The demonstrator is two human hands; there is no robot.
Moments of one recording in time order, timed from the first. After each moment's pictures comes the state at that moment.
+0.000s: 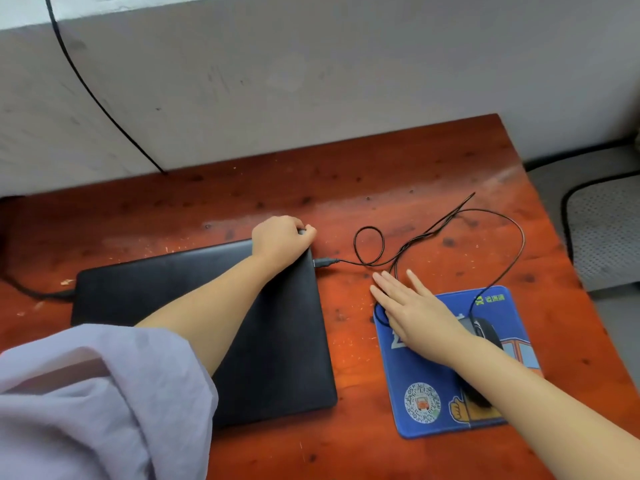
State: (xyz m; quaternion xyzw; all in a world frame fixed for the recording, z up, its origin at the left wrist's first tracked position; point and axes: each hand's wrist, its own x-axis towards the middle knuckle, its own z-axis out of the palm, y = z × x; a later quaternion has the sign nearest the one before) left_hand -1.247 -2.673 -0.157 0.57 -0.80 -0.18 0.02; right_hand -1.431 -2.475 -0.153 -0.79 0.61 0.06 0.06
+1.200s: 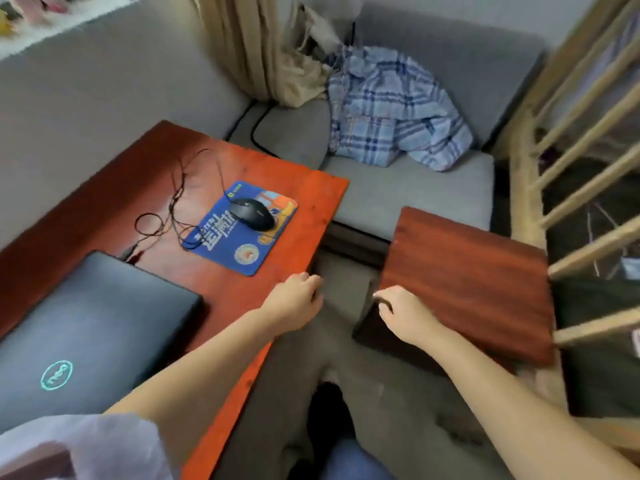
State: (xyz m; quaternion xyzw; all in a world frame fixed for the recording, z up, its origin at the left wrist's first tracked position) left_hand -1.226 -2.307 -0.102 -0.05 -0.96 -0.20 -0.17; right_hand -1.244 -2.080 -0.114 -0.13 0.95 -0.19 0.20
